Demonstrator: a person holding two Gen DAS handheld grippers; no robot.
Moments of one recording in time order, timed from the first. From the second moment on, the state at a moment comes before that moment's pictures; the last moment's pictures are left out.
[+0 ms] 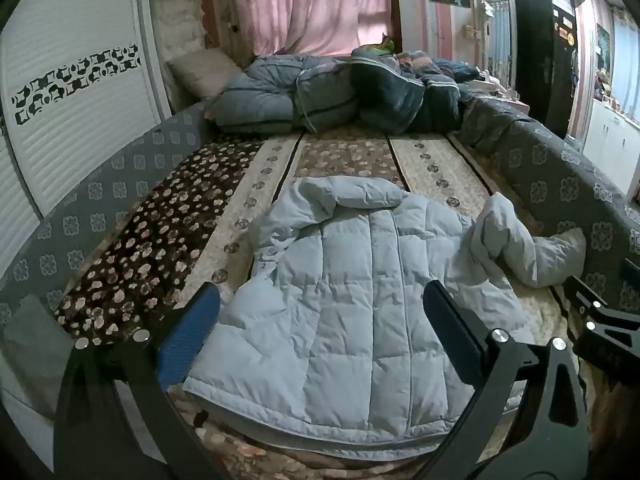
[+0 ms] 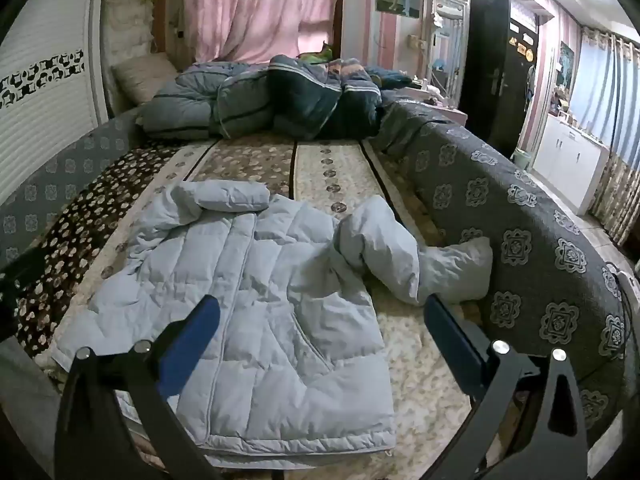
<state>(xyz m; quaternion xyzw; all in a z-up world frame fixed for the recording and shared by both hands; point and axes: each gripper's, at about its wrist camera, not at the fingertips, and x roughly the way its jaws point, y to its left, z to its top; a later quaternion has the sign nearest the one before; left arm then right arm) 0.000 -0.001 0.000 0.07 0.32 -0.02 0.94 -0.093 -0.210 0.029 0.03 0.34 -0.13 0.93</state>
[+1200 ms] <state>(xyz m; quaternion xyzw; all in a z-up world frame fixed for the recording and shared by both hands) 0.049 0.018 -0.009 0.05 0.36 -0.01 0.93 -0.048 -0.205 0.047 0.02 0.34 -0.13 0.93</state>
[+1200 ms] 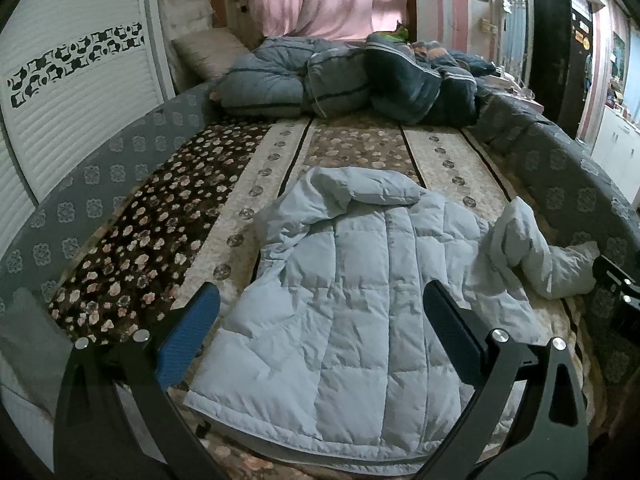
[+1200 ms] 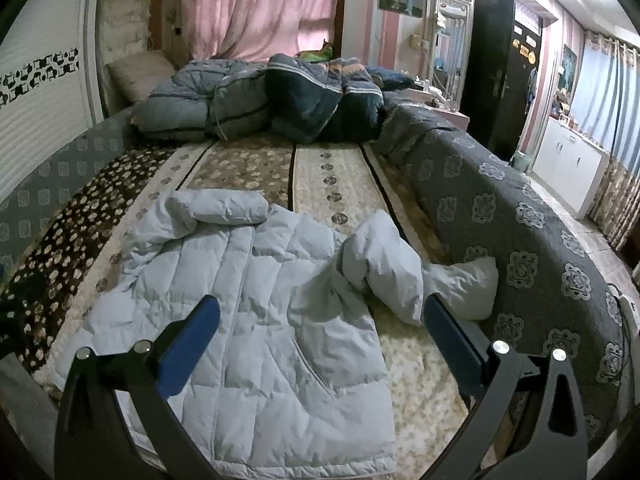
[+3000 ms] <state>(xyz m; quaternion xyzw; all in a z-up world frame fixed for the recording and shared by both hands) 0.042 0.038 -0.001 0.05 0.35 0.00 0.94 -0.056 -0.197 0.042 0.02 0.36 -0.11 0.93</state>
